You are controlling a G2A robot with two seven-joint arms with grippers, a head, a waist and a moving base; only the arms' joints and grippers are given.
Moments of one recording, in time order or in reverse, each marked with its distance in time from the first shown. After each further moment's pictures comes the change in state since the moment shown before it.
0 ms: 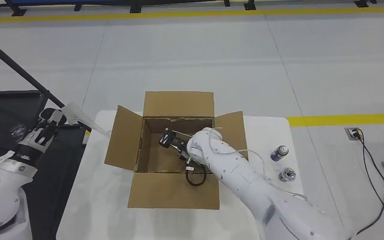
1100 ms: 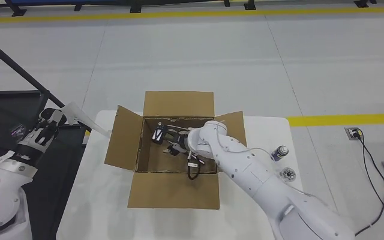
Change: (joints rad) left arm 0.000 0.000 0.000 0.000 0.000 0.000 0.000; right arm -0.060 0.160 0.157 -0.335 -0.173 -0.181 -0.204
